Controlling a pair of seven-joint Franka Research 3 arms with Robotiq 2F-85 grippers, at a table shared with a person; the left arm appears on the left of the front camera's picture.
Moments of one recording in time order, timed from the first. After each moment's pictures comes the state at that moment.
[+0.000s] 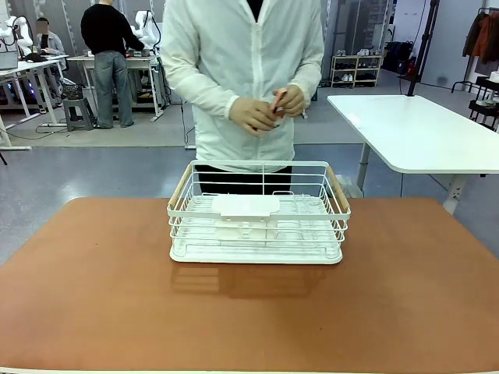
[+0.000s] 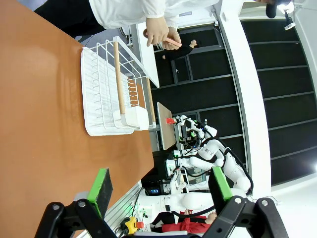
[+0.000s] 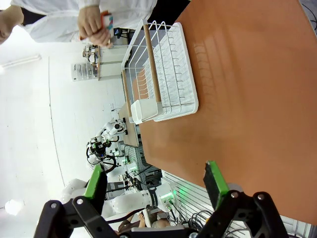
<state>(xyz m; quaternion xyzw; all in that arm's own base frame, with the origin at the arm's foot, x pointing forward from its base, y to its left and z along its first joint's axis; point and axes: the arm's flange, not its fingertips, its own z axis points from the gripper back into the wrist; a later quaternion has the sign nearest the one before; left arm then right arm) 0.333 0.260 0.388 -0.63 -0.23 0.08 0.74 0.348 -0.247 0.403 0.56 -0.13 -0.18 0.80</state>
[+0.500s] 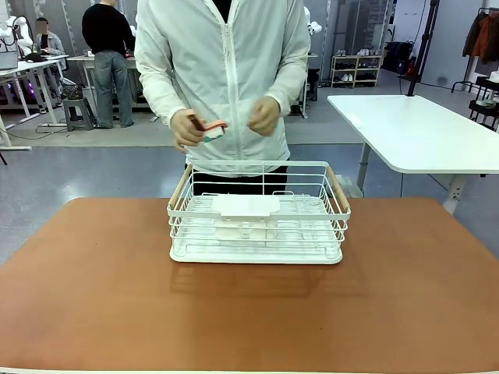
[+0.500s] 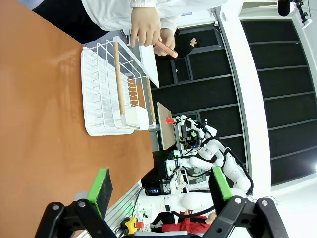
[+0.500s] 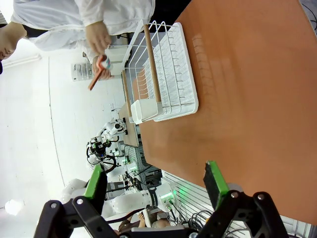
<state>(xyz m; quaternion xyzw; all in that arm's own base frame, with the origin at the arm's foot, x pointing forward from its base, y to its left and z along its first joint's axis) 0.333 0.260 0.388 -0.63 -0.23 0.08 0.74 0.348 -0.247 0.403 0.56 -0.13 -0.18 0.80</state>
